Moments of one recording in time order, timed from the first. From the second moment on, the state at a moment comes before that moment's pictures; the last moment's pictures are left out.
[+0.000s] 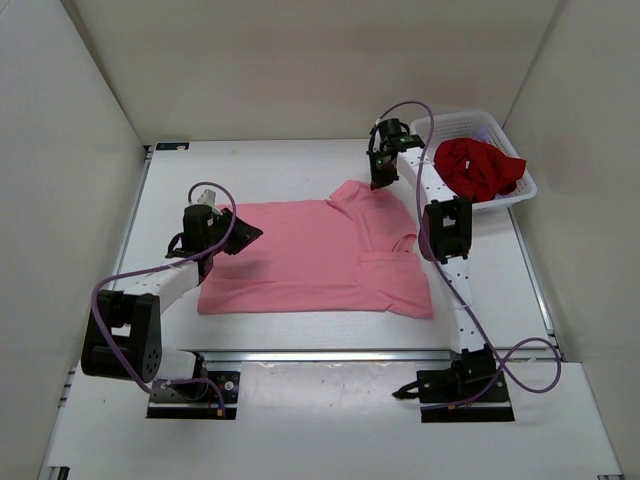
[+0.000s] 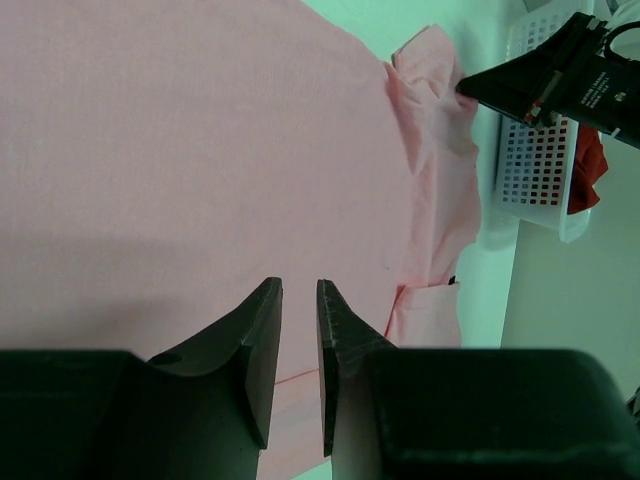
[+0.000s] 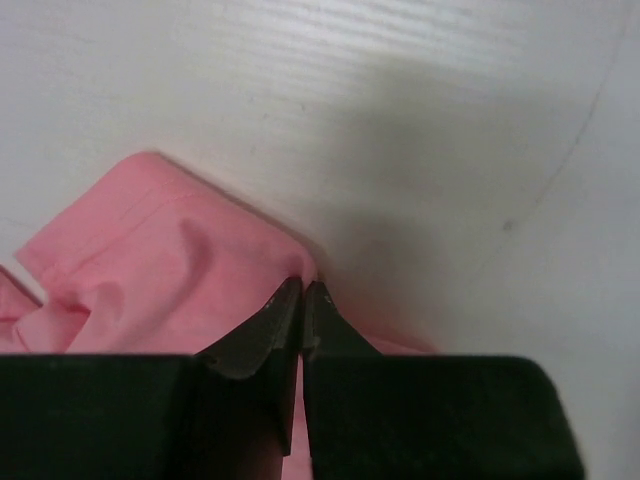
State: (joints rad) left arm -0.13 1.37 0.63 0.21 0.33 -0.84; right arm 0.23 2.66 2.52 -0.86 -0.16 0.10
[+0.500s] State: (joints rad) left arm -0.15 1.35 0.61 0.22 0.34 -0.87; right arm 0.40 2.28 2.06 -0.91 0.06 0.16
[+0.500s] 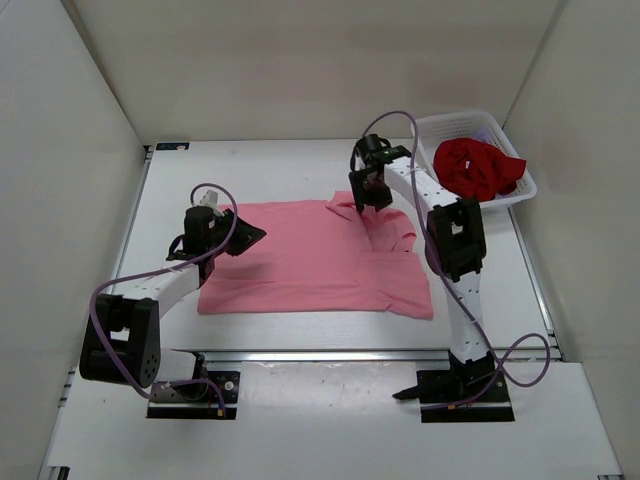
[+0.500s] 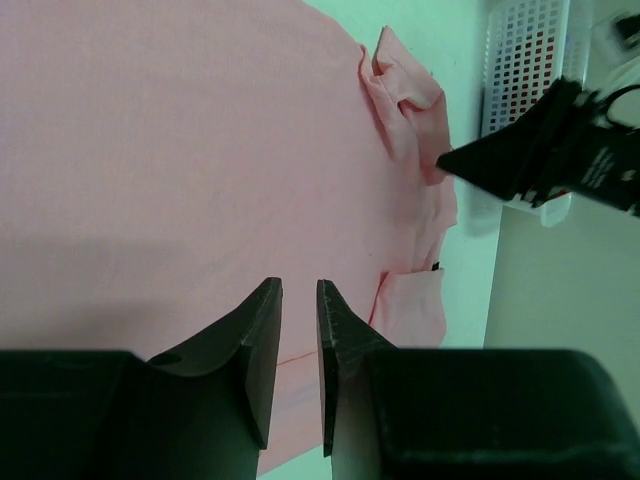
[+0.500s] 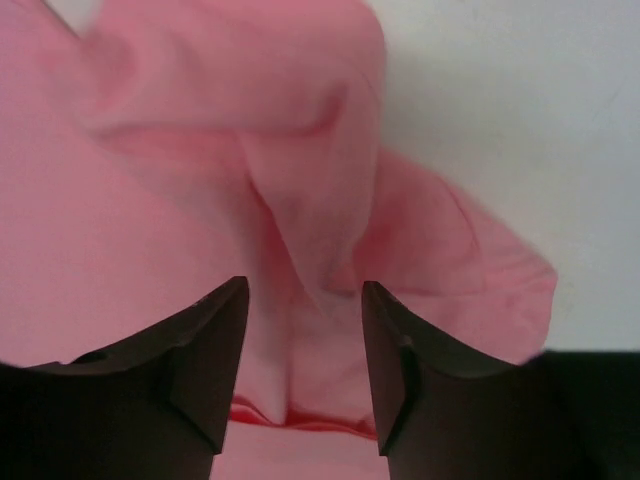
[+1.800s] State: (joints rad) left arm -0.10 1.43 0.70 0.23 0.35 -0.90; right arm 0.34 2.32 1.93 -0.63 -0.13 0.19
